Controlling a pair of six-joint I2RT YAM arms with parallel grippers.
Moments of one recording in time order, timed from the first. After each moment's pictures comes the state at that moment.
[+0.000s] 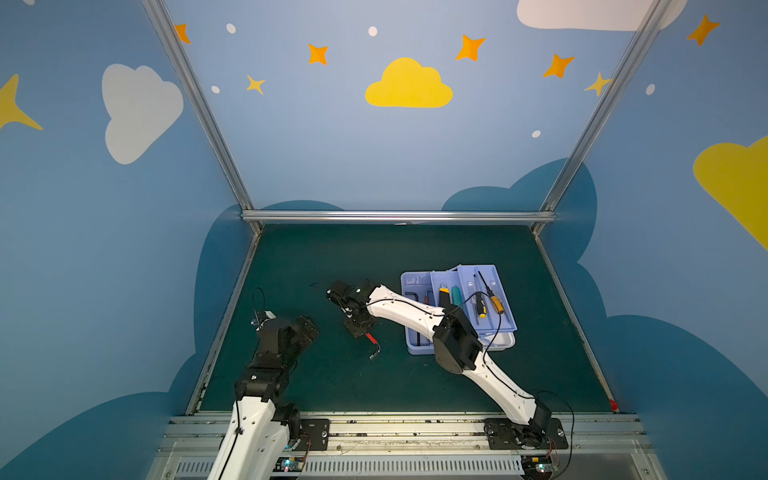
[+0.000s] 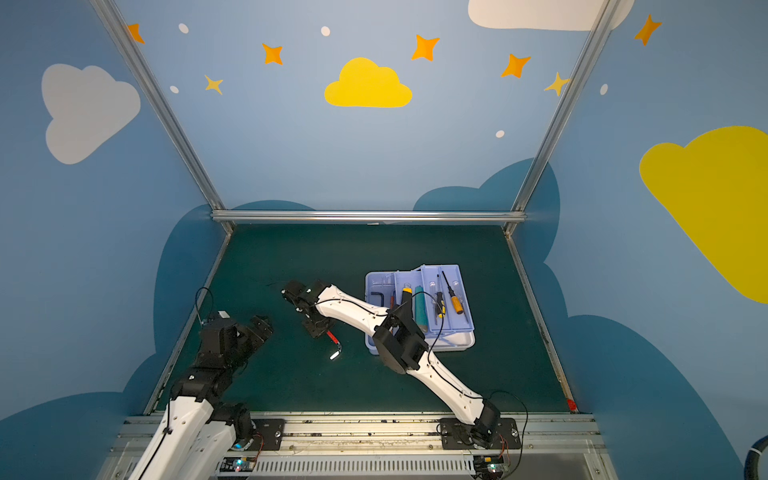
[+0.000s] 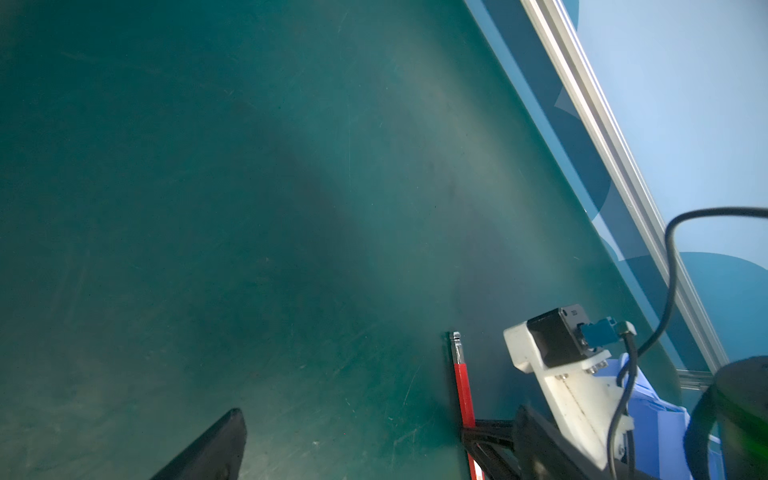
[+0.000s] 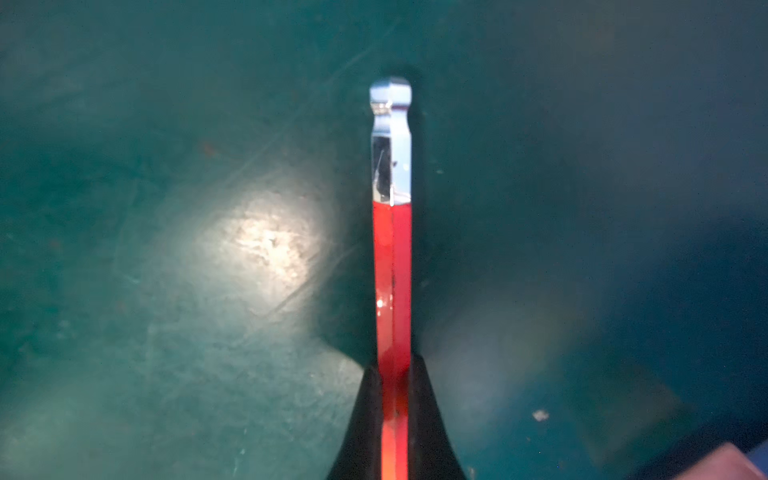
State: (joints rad) left arm -0.05 0.57 0.39 -0.51 -0.05 -0.85; right arm 1.08 2.55 2.35 -1.21 0.08 0.28
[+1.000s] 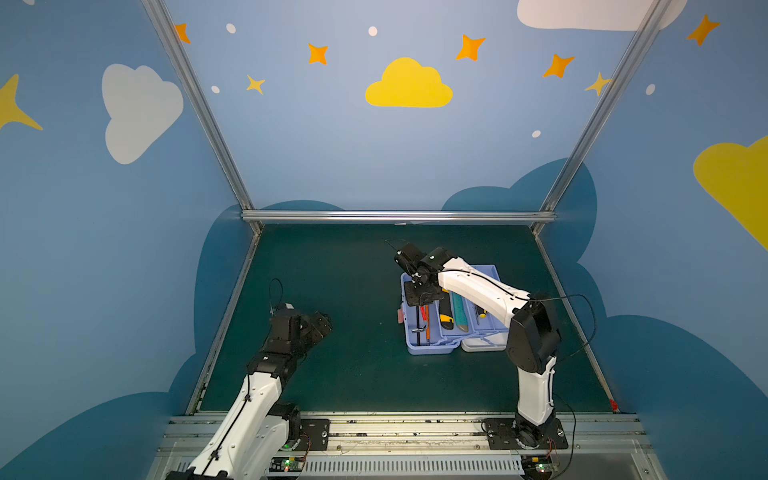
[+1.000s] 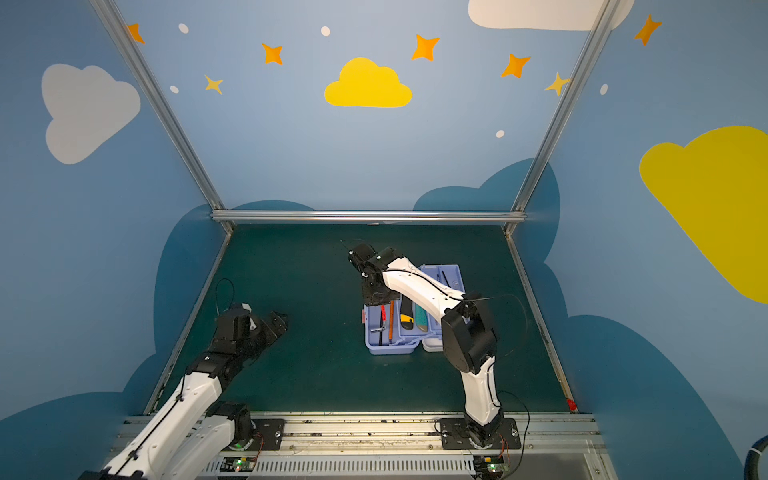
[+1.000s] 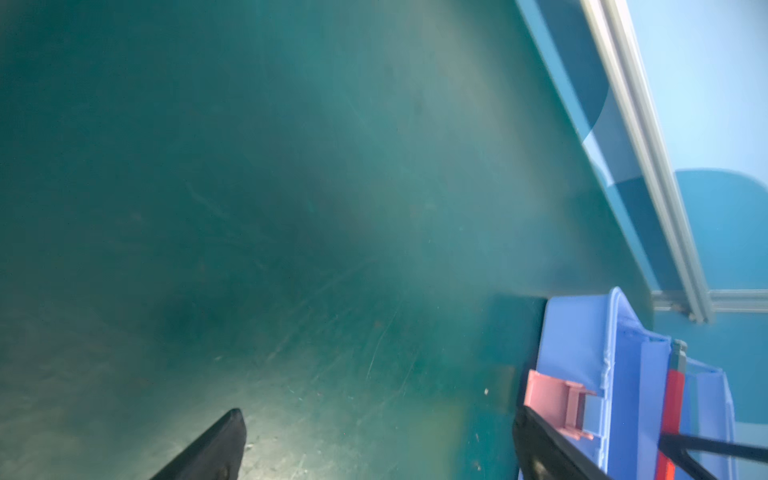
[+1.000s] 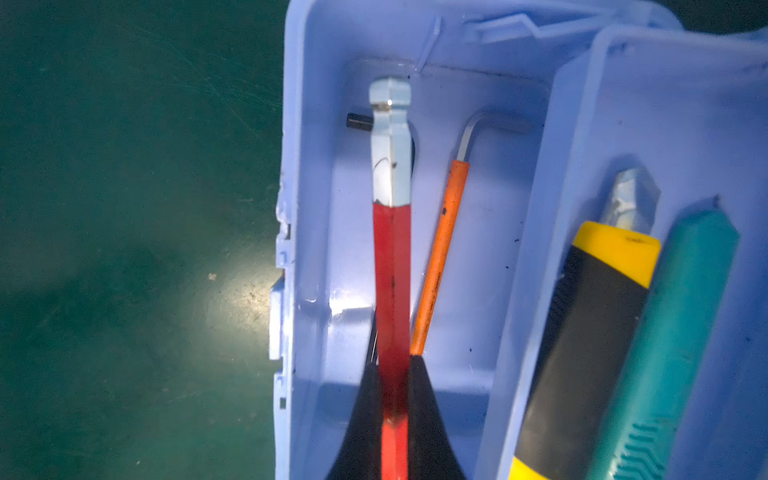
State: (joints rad) left arm -0.12 0.82 0.40 -0.33 0.11 -0.83; right arm 0.79 1.99 1.74 -1.12 0.17 0.57
